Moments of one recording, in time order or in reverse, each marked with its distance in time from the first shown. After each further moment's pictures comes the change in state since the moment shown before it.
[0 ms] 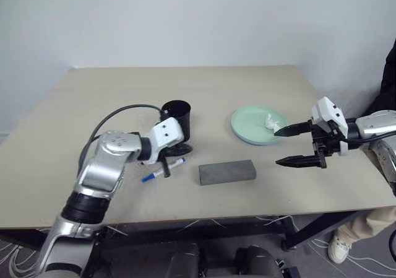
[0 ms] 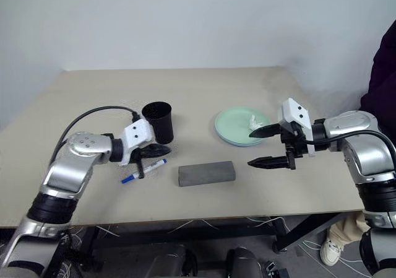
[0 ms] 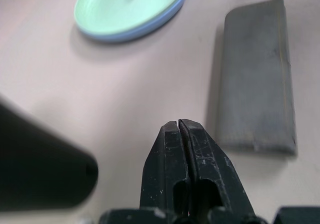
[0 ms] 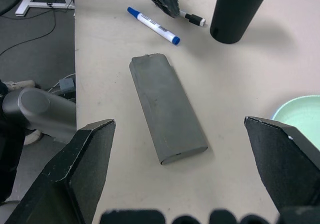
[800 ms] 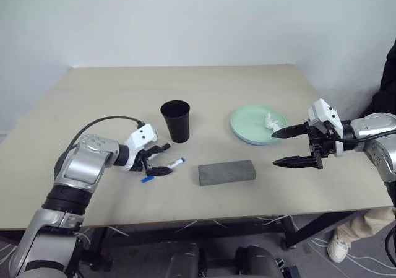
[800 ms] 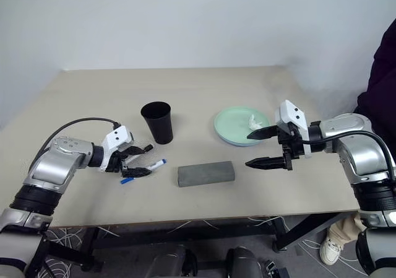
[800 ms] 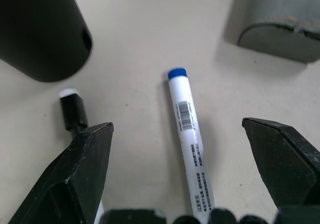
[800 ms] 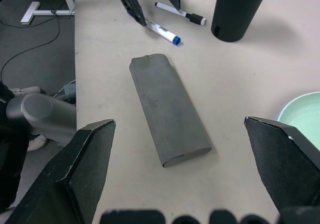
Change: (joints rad) left arm -0.074 0.096 -0.074 0.325 -0.038 -0.021 -0.075; right arm -0.003 0.028 0.013 0.026 0.000 0.001 -0.004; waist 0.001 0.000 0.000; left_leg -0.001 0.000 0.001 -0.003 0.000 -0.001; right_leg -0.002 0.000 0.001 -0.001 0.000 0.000
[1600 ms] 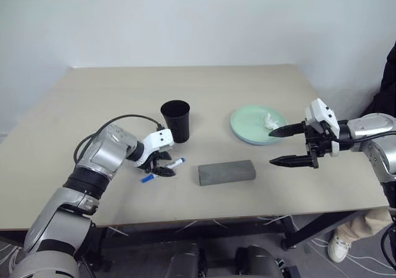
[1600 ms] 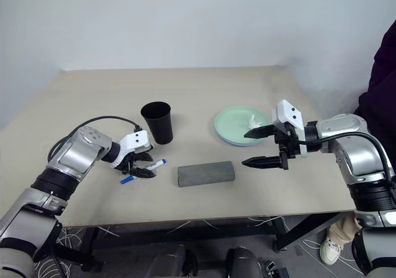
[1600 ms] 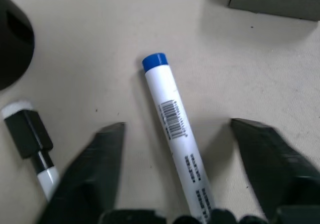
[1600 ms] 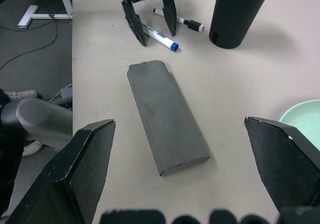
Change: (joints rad) left arm -0.172 -0.049 -0.209 0.143 0.152 -0.016 -0.099; right arm 0.000 0.024 0.000 -0.013 0.002 0.000 -0.027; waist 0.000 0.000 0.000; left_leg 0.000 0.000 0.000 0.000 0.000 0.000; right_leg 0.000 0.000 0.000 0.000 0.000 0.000
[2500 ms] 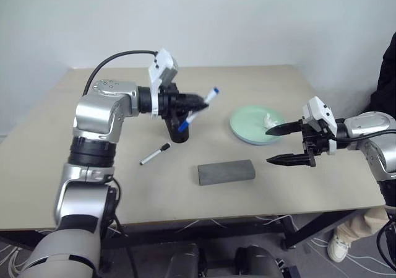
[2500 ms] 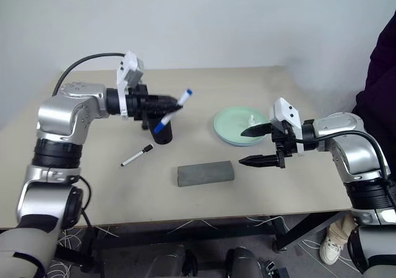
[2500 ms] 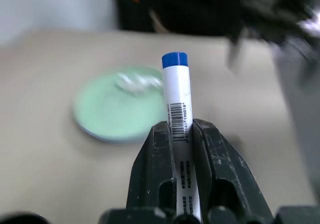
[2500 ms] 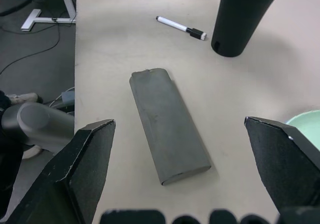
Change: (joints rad) left arm -0.258 -0.212 0.393 -0.063 -0.354 0.176 0.185; right arm -0.026 0.022 0.005 0.001 -0.001 0.000 0.002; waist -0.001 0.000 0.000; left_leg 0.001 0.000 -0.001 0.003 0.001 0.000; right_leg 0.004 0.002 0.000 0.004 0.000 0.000
